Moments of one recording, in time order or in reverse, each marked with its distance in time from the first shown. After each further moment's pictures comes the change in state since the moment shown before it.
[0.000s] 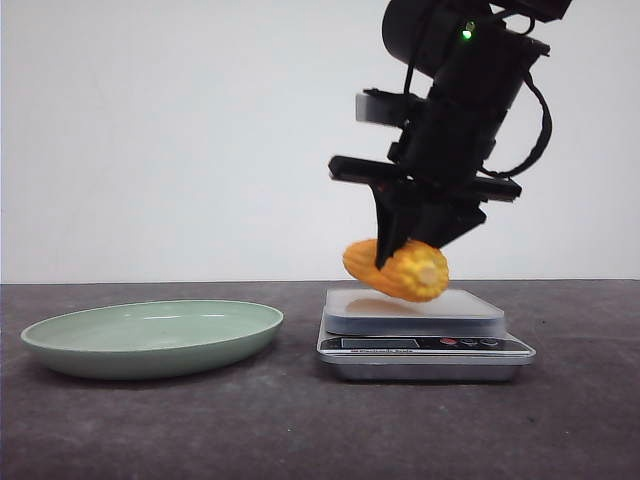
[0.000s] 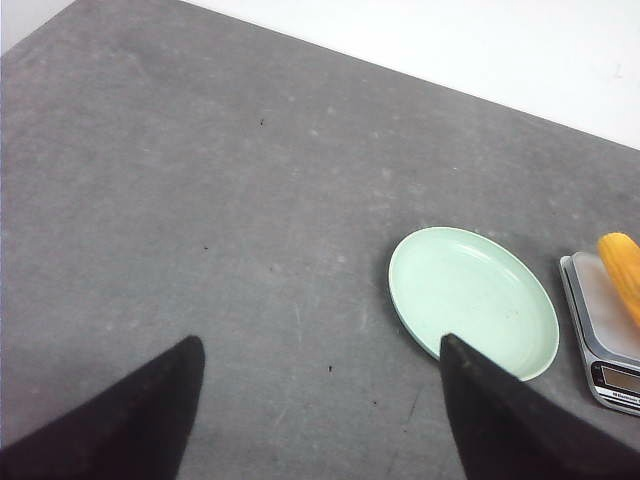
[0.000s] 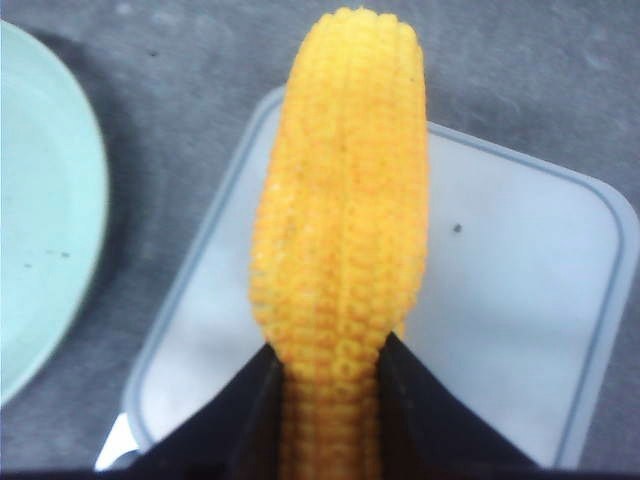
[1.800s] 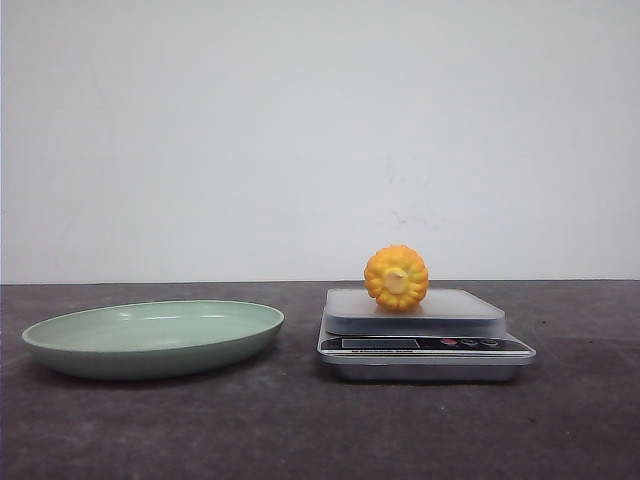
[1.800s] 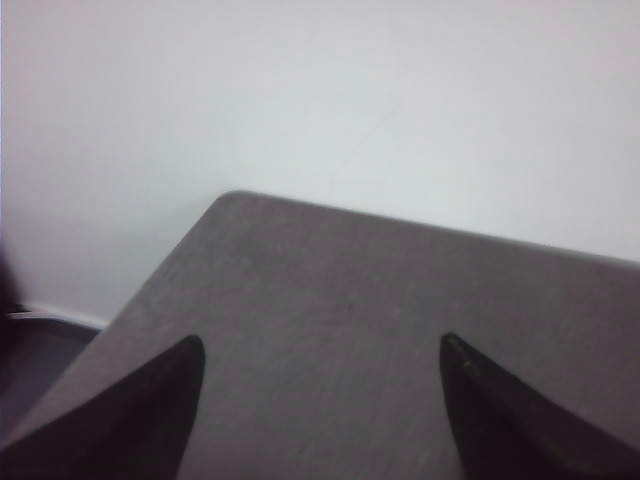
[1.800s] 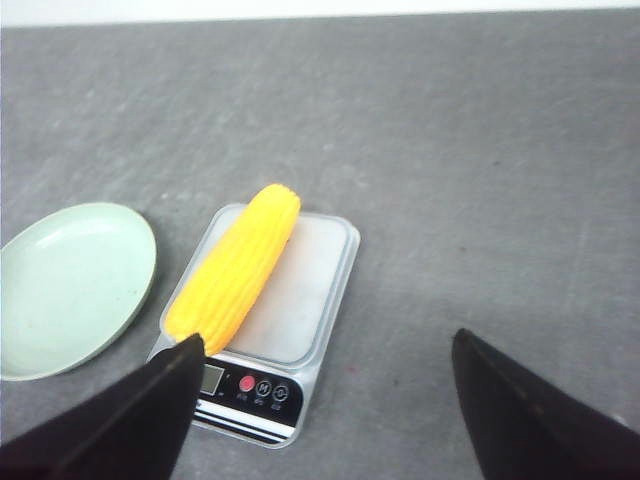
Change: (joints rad) left arm -0.145 0.427 0.584 -0.001 -0.386 0.109; right arm -0.395 -0.926 -0.197 -0.365 -0.237 -0.109
